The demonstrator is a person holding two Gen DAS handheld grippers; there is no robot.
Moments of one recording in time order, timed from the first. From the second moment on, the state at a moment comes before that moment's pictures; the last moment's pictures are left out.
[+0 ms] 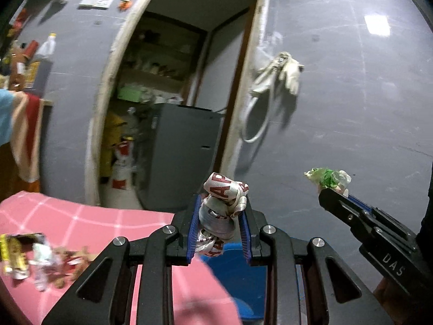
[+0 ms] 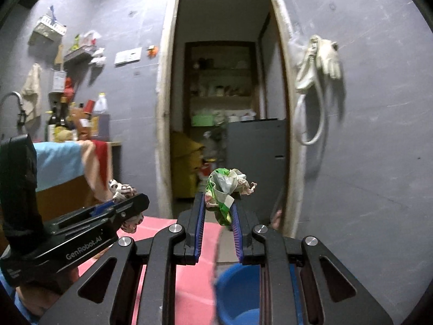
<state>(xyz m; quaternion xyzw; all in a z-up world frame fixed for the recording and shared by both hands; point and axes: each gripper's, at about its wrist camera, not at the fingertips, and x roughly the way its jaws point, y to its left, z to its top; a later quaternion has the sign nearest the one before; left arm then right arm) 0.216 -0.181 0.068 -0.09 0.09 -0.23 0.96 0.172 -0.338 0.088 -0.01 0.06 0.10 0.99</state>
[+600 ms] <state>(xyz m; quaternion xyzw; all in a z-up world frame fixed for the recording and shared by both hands) 0.296 -0.271 0.017 -0.06 0.25 -0.26 0.93 0.216 -0.409 0.017 0.05 0.18 0.03 0.98</state>
